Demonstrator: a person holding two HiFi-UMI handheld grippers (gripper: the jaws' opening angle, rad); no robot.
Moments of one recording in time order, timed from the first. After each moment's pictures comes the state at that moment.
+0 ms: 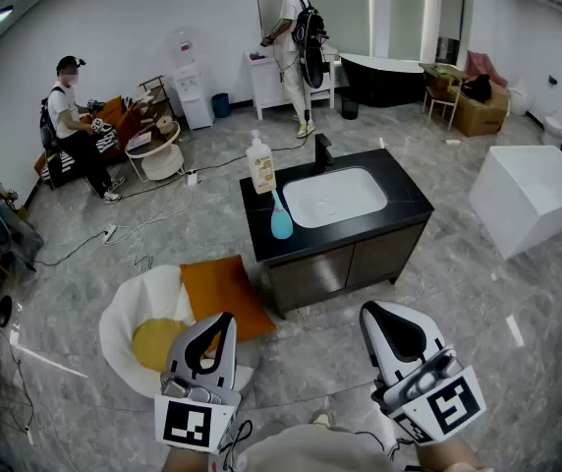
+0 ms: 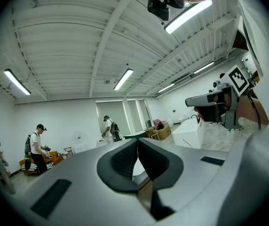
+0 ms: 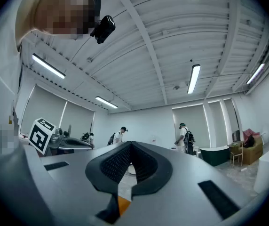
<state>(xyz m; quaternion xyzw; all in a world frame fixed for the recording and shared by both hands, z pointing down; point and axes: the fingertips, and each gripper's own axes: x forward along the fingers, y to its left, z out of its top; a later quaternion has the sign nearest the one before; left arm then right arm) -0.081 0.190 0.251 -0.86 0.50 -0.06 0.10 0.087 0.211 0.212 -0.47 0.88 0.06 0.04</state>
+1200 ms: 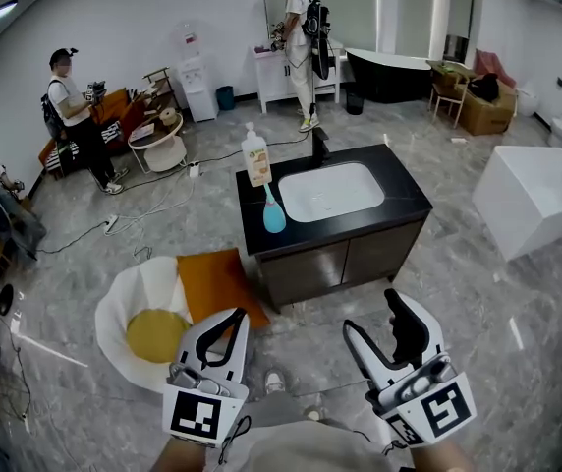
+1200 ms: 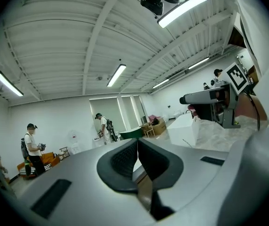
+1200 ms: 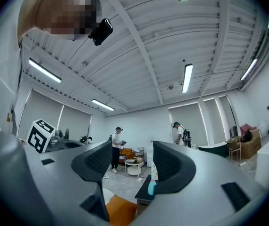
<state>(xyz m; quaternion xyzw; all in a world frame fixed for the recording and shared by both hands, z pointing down) -0.015 0.189 0.272 -0.87 0.47 -0.09 0.12 0.139 0.213 0.233 -0.48 0.87 0.04 0.06</state>
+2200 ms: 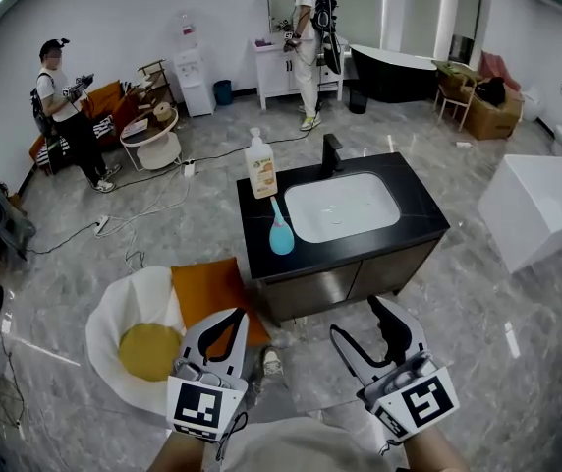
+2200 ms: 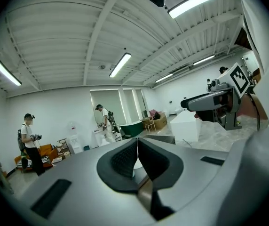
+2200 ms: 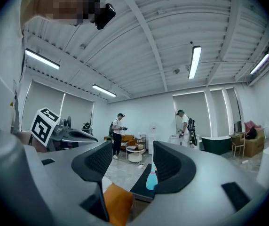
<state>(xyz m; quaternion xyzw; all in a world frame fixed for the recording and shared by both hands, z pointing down) -0.060 0.044 0.339 -0.87 0.47 -0.13 0.09 0.086 0.066 0.310 -0.46 0.89 0.02 -0.02</state>
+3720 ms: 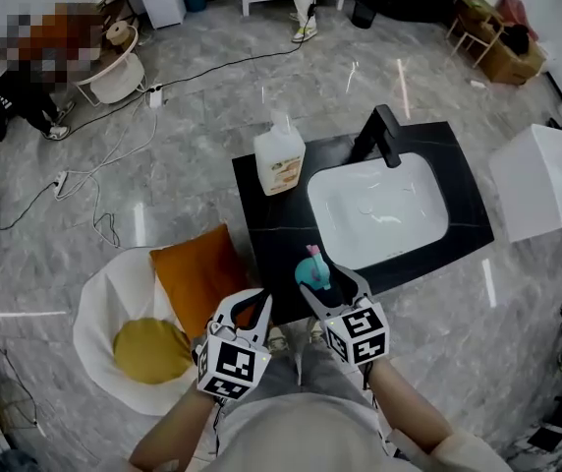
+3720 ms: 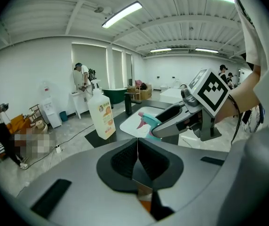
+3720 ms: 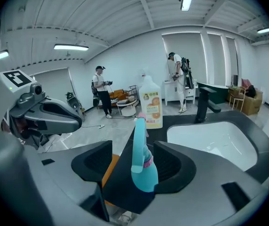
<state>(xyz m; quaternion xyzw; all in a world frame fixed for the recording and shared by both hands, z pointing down) -0.105 -0.290 0.567 -0.89 0.33 -0.29 -0.09 -0.017 -0.321 0.596 -0.47 0.82 -0.23 -0.23</state>
